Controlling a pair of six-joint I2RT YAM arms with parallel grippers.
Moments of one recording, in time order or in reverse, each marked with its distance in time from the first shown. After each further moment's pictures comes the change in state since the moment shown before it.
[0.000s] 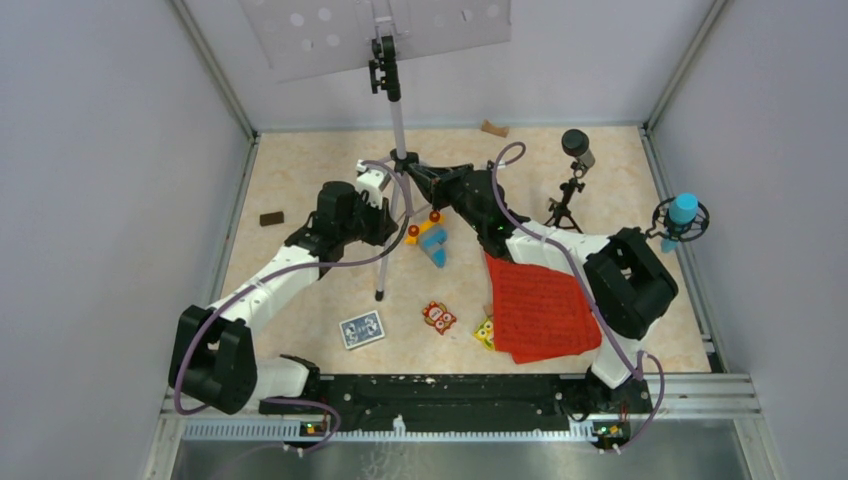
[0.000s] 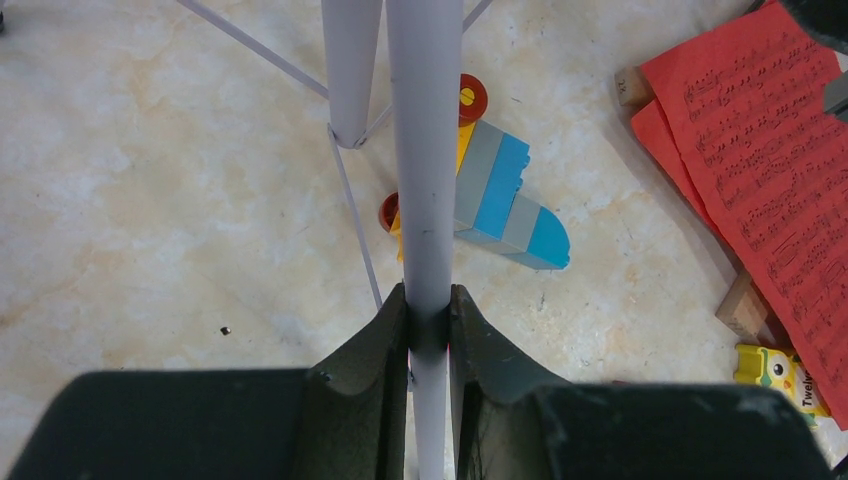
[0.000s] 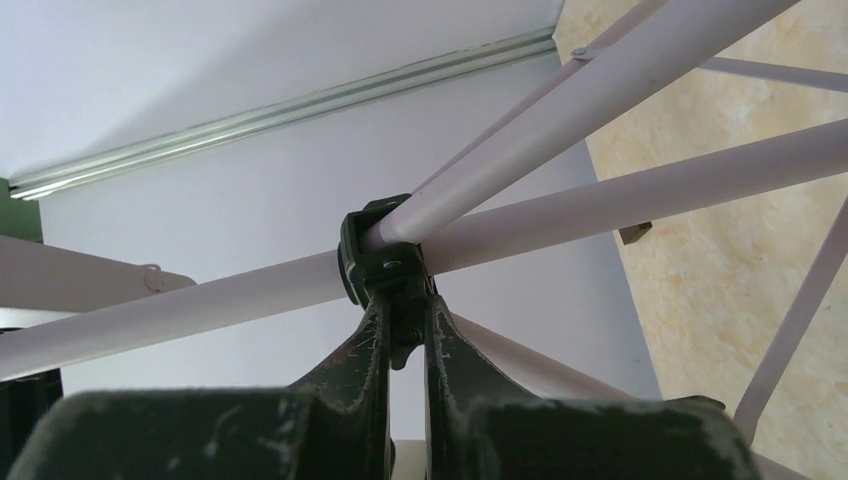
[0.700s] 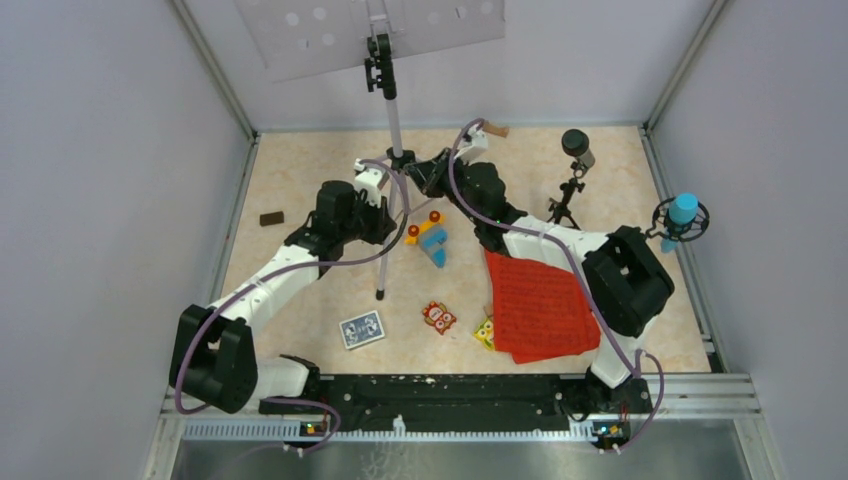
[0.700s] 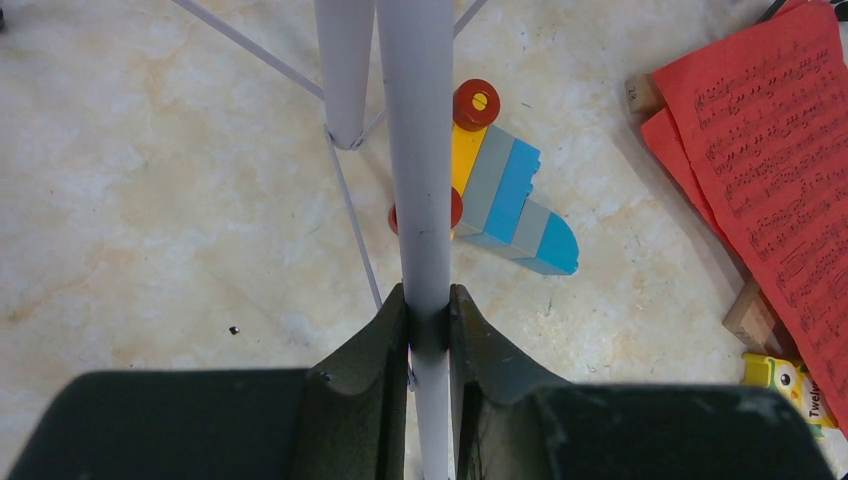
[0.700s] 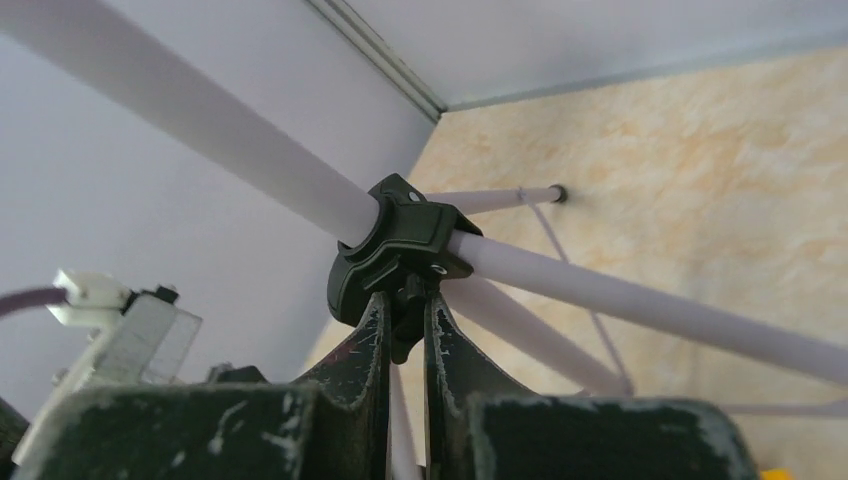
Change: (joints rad) left arm 0.006 0.004 0.001 0.008 -0.011 -0.005; right arm 0.003 0.019 0.066 0.071 -0.057 -0.975
